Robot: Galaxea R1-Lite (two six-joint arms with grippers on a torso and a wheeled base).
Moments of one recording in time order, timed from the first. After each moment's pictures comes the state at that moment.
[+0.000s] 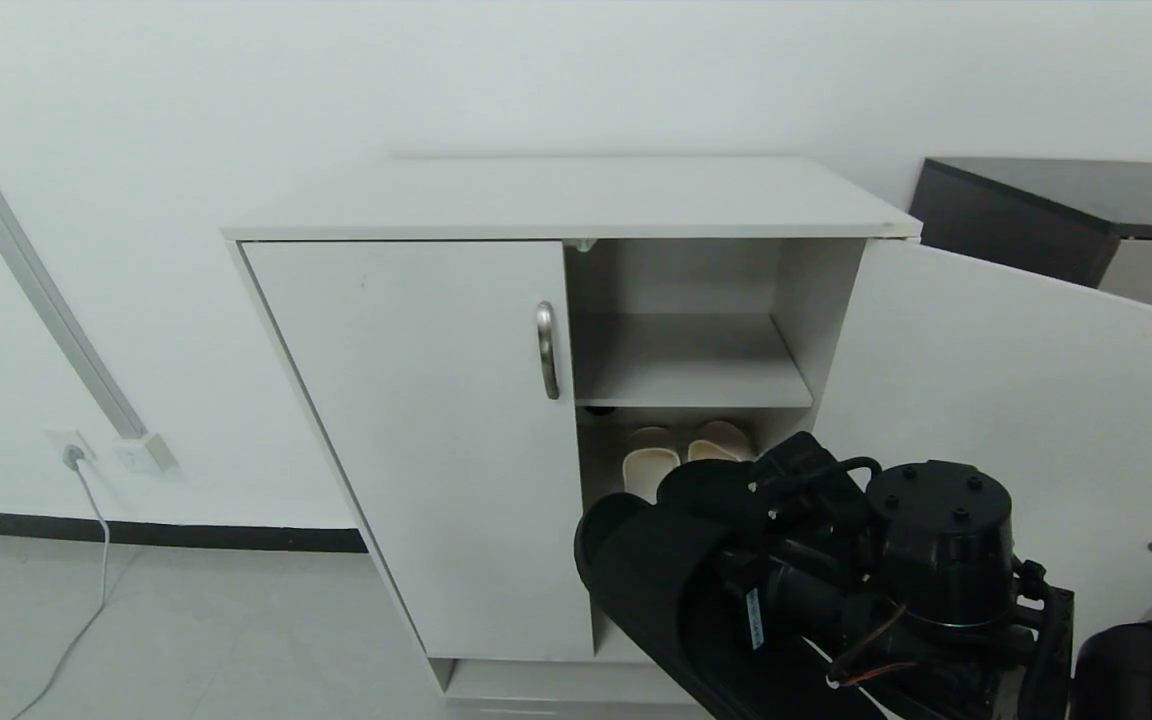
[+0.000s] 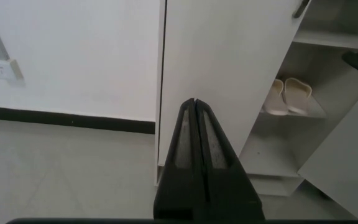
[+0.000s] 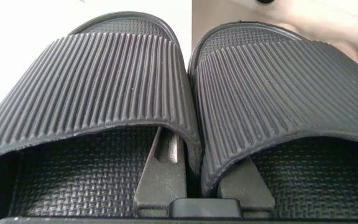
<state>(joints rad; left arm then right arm) 0.00 0.00 0.00 0.00 0.05 -0.09 0.84 1.78 -0.58 -0.92 -0.17 0.08</state>
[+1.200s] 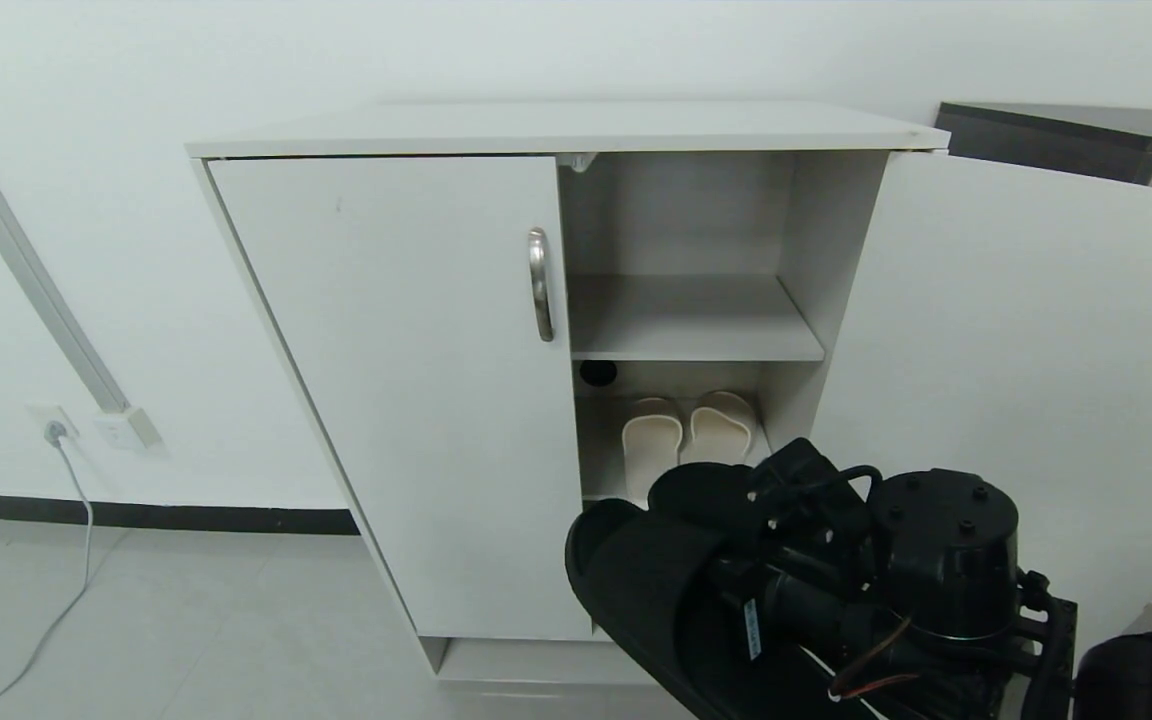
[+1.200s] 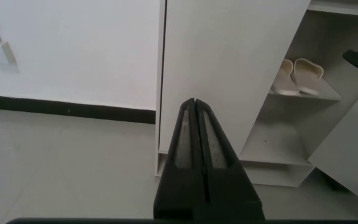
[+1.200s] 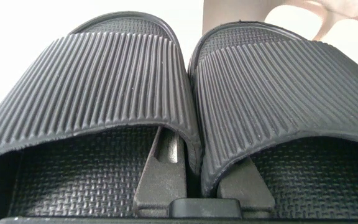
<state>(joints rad) 0.00 0.00 0.00 0.00 0.05 -0.09 0.85 1.79 -0.56 -0.96 -0.14 0.08</state>
